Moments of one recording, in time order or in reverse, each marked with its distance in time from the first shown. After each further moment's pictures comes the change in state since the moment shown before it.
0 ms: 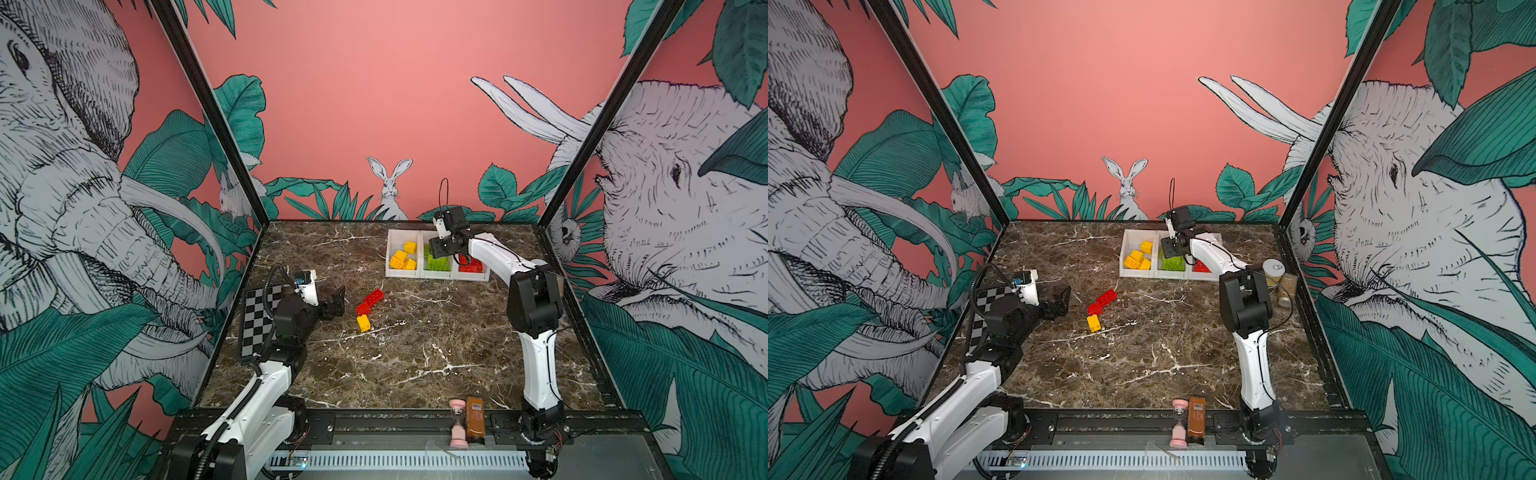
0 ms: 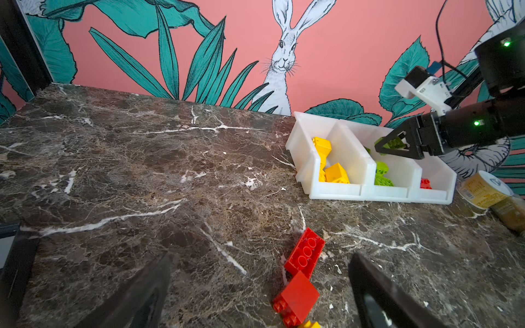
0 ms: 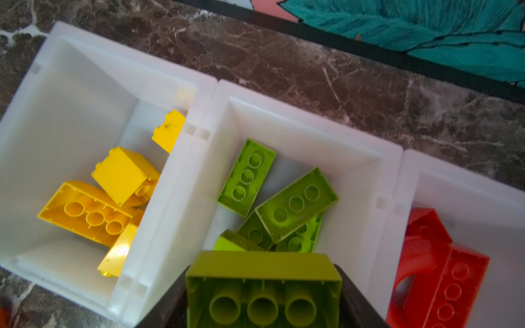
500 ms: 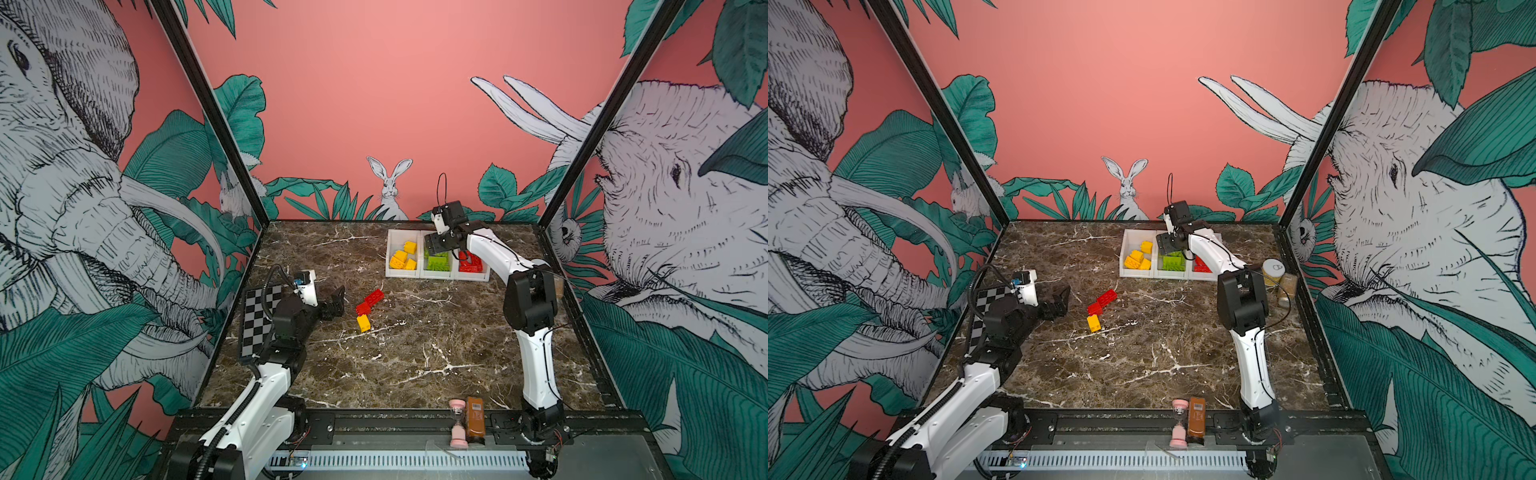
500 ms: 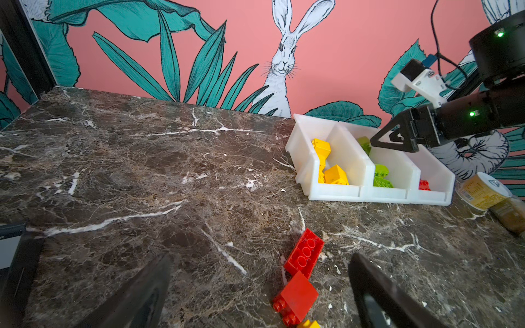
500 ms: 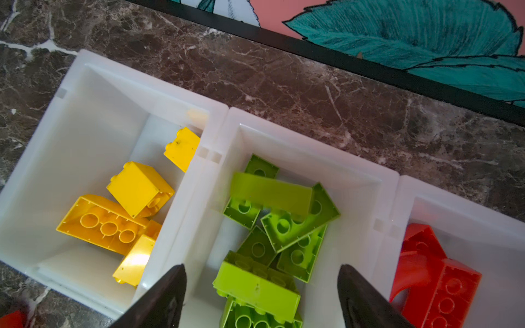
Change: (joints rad) left arm 0.000 -0.025 0.000 -0.018 -0.003 0.000; right arm 0.001 0.025 0.077 -0.065 -0.005 0.000
